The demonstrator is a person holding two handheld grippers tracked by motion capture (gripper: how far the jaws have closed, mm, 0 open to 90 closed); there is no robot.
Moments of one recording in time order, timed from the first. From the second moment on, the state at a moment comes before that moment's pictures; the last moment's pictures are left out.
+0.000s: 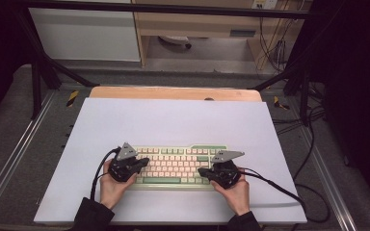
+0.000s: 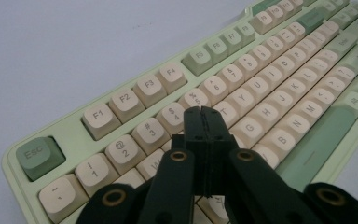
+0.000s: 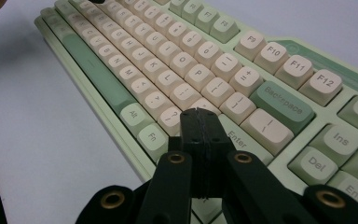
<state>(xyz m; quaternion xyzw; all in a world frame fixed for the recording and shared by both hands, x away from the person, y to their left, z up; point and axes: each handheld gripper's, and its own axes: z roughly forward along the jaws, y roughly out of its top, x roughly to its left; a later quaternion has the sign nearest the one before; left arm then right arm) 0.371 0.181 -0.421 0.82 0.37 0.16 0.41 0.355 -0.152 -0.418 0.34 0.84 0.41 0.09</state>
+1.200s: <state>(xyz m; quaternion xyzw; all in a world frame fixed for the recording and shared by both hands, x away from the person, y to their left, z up) 0.377 0.180 -0.431 0.82 0.38 0.16 0.40 0.355 -0.152 -0.417 0.34 0.84 0.41 0.09</state>
